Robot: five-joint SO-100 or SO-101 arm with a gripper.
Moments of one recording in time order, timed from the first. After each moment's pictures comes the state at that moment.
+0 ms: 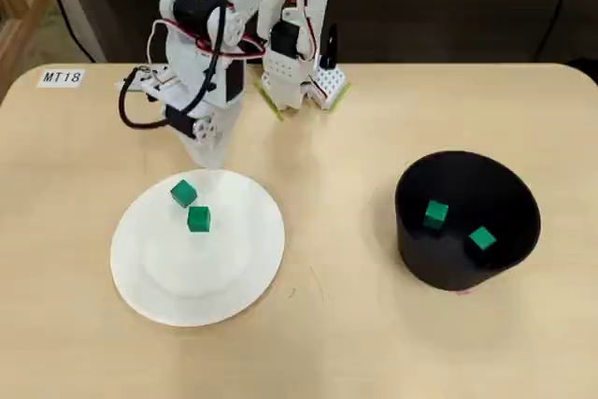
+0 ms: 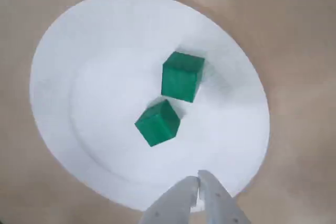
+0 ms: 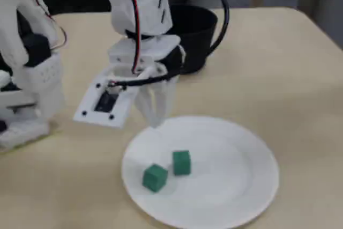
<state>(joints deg) 30.4 100.4 103.1 74.7 -4.7</state>
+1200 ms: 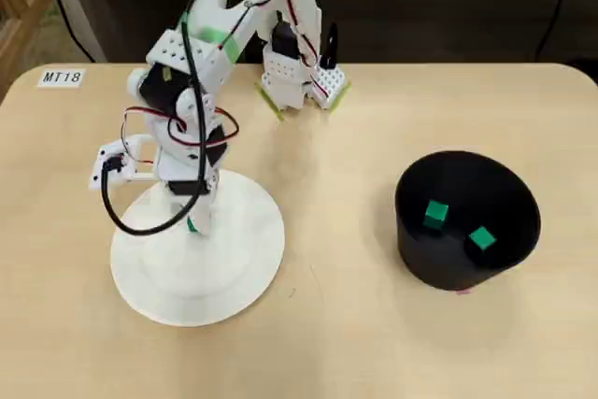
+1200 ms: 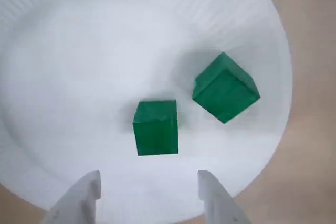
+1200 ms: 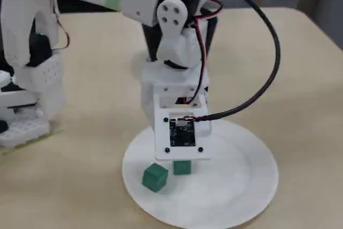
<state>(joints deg) 27.4 77.3 83.1 86.6 -30.8</state>
